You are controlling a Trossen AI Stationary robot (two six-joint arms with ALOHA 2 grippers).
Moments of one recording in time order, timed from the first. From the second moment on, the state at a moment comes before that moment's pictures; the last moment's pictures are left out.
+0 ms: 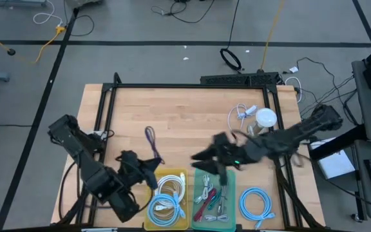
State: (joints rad) left arm -0.78 1.67 1.66 -1.20 -1.18 -1.88; right arm 0.45 1.41 1.32 0.05 0.30 0.72
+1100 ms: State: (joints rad) left arm -0.84 1.51 1.66 -0.94 -1.14 -1.38; right arm 0.27 1.62 1.32 0.51 0.00 0.84
